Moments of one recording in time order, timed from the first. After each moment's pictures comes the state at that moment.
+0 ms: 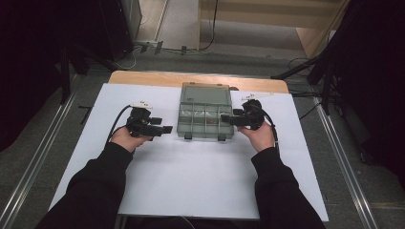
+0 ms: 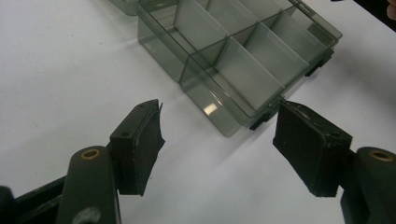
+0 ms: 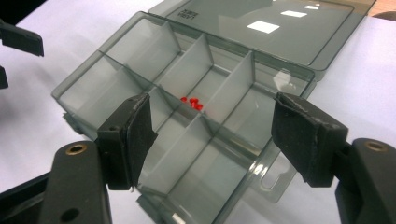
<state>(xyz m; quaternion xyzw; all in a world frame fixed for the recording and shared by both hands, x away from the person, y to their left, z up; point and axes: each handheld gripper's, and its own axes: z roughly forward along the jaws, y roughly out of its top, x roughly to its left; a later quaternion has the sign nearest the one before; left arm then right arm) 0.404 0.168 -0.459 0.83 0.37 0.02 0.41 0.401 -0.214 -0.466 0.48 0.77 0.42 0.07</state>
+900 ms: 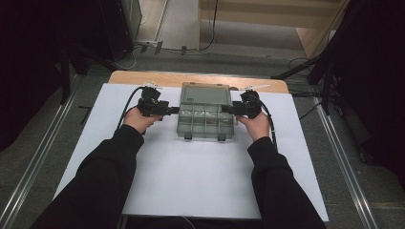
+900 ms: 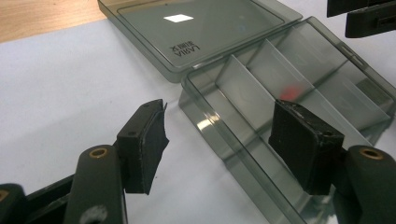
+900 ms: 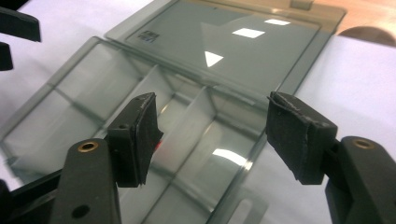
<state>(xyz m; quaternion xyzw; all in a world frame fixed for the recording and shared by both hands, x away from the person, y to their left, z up) 0.467 0.139 -0.452 0.83 0.40 0.04 0.40 0.443 -0.215 -0.472 0.51 0.75 0.41 0.09</state>
